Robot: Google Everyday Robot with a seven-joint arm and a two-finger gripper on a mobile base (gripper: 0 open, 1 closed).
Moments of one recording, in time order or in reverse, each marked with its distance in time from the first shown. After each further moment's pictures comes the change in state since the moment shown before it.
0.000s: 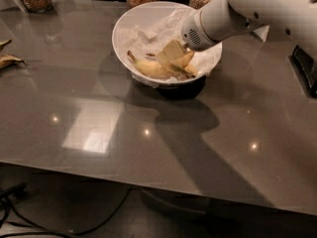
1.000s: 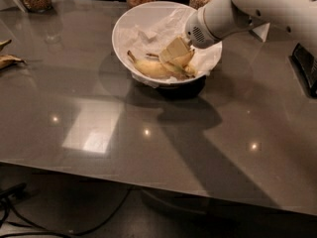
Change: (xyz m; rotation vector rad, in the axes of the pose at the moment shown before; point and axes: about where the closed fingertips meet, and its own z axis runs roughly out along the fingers) arm -0.002 -0.014 0.000 0.021 -0.001 -0.028
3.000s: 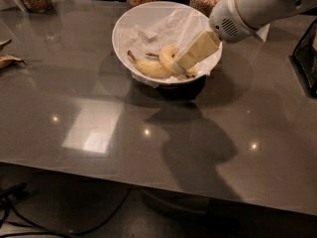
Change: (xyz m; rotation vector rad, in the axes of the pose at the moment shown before) arm 0.015 0.022 -0.087 0.012 0.055 -0.133
